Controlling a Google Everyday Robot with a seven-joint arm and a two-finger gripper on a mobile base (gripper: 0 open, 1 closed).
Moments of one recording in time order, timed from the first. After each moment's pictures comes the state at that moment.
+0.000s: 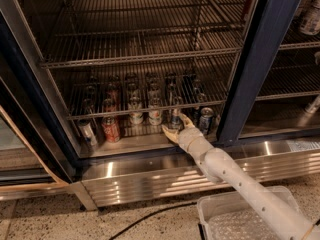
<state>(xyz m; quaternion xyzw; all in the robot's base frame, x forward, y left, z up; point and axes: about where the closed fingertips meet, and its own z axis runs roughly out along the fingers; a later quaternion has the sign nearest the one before) 0.723 -0.077 0.569 -0.26 0.69 0.10 0.67</state>
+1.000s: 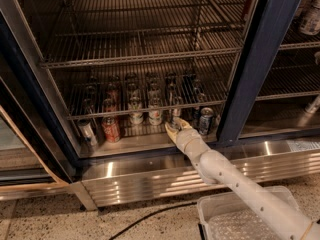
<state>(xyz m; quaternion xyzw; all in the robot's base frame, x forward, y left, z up) 0.721 -0.073 0.568 -0.24 0.70 0.08 0.66</state>
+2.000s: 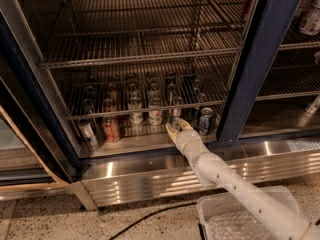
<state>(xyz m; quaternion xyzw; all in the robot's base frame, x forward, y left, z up) 0.721 -0.076 0.567 -0.22 0.71 0.07 0.67</state>
